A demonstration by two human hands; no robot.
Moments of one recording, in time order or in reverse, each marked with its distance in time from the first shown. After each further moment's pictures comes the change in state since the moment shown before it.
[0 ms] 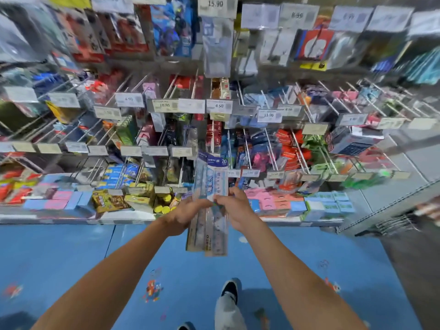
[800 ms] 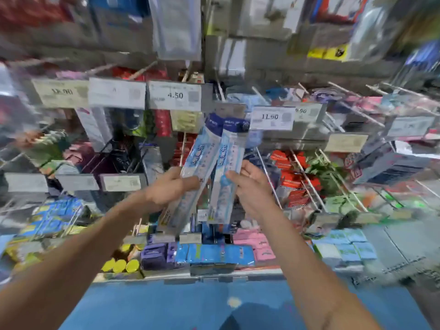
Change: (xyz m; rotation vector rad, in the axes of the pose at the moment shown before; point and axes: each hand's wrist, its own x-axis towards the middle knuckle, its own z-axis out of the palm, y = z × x) left_hand 0.250 0.088 -0.022 0.316 0.012 0.414; right_hand 0.254 -0.045 -0.100 0.178 -0.003 -0.444
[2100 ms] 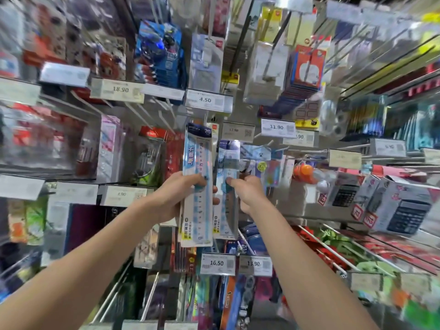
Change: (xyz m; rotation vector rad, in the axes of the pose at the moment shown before) left_hand 0.033 -0.049 -0.005 -0.221 0.136 0.460; right_hand 0.092 0.019 0.035 -0.201 0.134 -0.371
